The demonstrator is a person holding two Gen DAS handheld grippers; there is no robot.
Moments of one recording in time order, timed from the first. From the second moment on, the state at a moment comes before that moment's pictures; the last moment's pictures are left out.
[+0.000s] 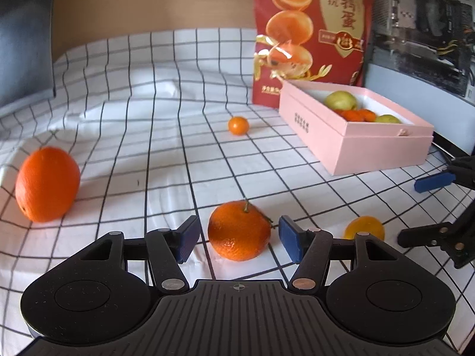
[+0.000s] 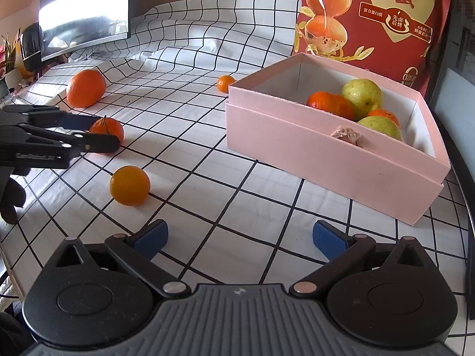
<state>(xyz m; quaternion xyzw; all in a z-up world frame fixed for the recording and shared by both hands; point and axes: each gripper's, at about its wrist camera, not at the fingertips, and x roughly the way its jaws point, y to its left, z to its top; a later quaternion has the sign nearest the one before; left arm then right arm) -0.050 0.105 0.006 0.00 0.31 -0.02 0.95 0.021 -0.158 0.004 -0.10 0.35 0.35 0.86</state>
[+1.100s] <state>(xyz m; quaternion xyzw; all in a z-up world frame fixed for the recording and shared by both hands) -0.191 0.301 0.033 -0.26 0.15 0.24 0.92 0.048 0.099 0.103 -0.04 0.38 0.49 0.78</state>
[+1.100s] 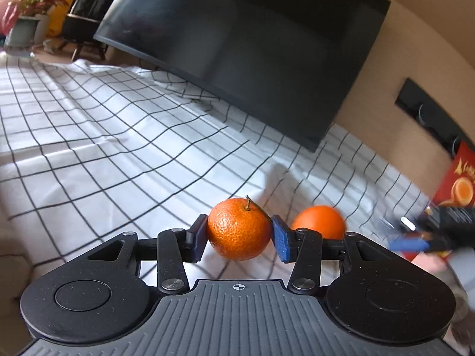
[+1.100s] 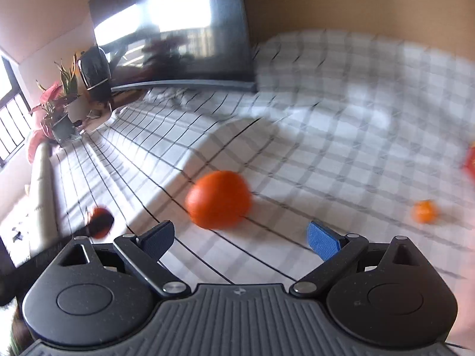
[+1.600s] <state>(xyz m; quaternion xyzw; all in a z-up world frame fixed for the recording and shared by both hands) -0.173 0.278 0.018 -0.23 0.19 0.20 0.93 0.052 0.202 0.049 -0.09 0.43 0.46 0.77</state>
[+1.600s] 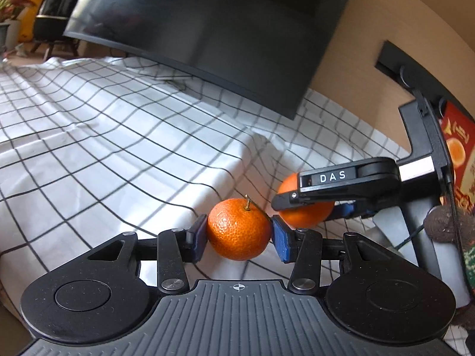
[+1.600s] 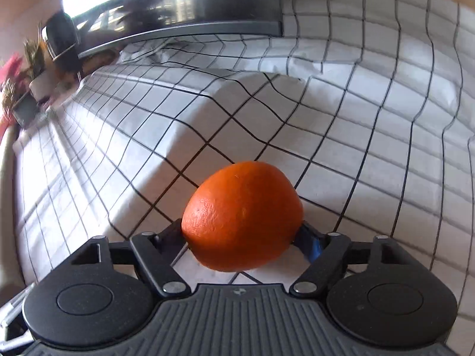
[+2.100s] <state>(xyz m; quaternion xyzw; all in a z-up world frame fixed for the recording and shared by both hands) -0.125 0.193 0.017 -0.21 0.24 -0.01 0.95 0.053 -0.011 0.094 -0.06 0.39 0.45 0.80</state>
